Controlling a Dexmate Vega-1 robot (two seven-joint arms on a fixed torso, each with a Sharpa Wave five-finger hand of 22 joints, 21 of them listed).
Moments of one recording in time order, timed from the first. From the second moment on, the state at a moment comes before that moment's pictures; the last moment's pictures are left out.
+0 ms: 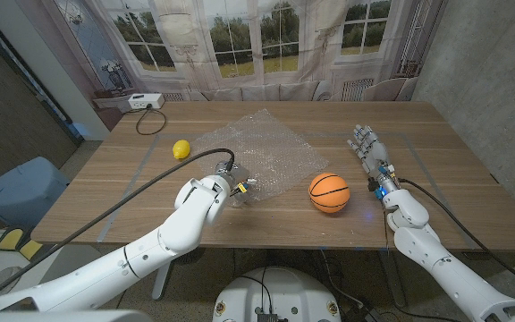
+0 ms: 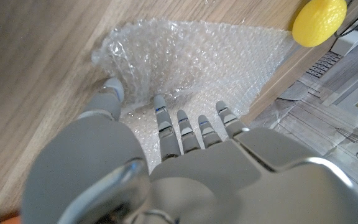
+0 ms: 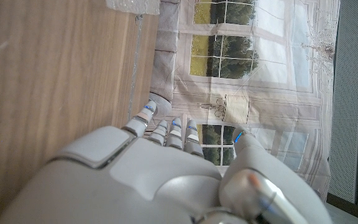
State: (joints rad) left arm 0.95 0.76 0.78 -2.19 1.44 0.55 -0.77; left_hand 0.77 0.00 0.44 -0.16 0.20 0.66 -0.06 0.35 0.19 0.26 -0.10 0.29 0.19 0.08 -0.04 0.19 0.17 0.11 0.08 0.24 0.19; right arm -0.99 -0.47 -0.29 -1.21 0.76 0.58 0.20; right_hand 0.17 0.09 0.31 -0.01 0.23 0.10 -0.02 0.18 0.17 0.06 0.03 0.19 0.18 -0.04 -0.01 0.18 0.18 0.13 0.06 0.20 0.17
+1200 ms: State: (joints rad) left arm 1.07 0.65 0.61 -2.09 1.13 0.51 -0.13; left_hand 1.01 0.12 0.46 -0.17 0.18 0.97 0.01 0.44 0.25 0.53 -0.12 0.30 0.19 0.33 -0.04 0.21 0.17 0.24 0.08 0.28 0.20; right arm -0.97 -0.51 -0.29 -1.26 0.70 0.52 0.13; right_hand 0.17 0.09 0.31 -0.01 0.23 0.10 -0.03 0.19 0.17 0.06 0.03 0.19 0.18 -0.04 -0.01 0.18 0.18 0.13 0.06 0.20 0.17
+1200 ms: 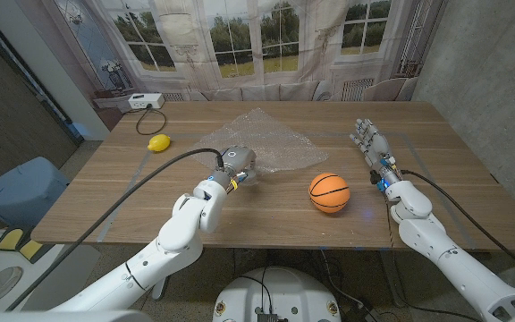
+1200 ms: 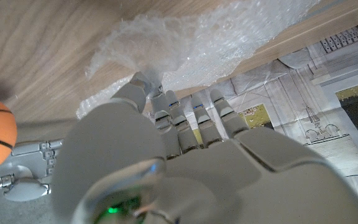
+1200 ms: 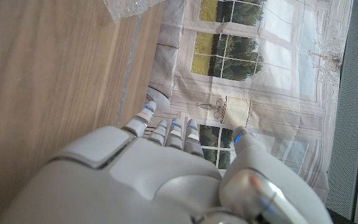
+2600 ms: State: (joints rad) left arm 0.91 0.76 0.57 -2.14 0.38 0.17 0.01; left_hand 1.03 0.12 0.43 -0.17 0.18 0.96 0.01 0.46 0.29 0.52 -0.11 0.27 0.20 0.32 -0.04 0.19 0.17 0.24 0.09 0.28 0.20; right arm -0.93 -0.54 -0.30 -1.28 0.64 0.51 0.07; right_hand 0.17 0.09 0.31 -0.02 0.23 0.10 -0.03 0.19 0.17 0.06 0.03 0.19 0.18 -0.04 -0.01 0.18 0.18 0.13 0.06 0.20 0.17
